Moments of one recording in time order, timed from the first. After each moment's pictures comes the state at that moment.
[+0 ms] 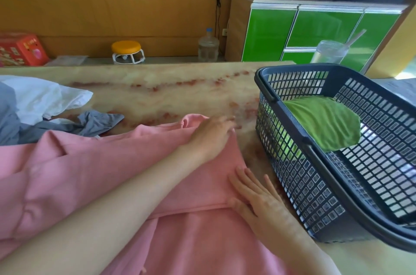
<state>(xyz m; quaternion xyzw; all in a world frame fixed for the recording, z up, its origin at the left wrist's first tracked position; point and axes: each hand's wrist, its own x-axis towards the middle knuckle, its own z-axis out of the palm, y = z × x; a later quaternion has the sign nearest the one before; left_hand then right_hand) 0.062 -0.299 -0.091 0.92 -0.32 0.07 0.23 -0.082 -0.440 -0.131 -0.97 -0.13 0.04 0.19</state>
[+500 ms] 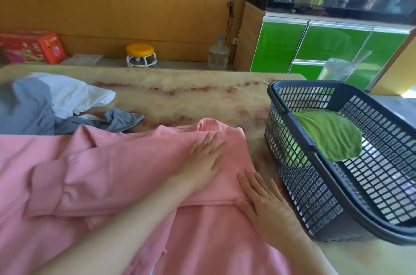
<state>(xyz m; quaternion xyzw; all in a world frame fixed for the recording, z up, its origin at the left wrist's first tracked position) 0.010 -0.247 -0.122 0.96 -0.24 -0.02 0.12 -0.082 -0.435 -0.132 -0.99 -0.10 0.09 0.08</state>
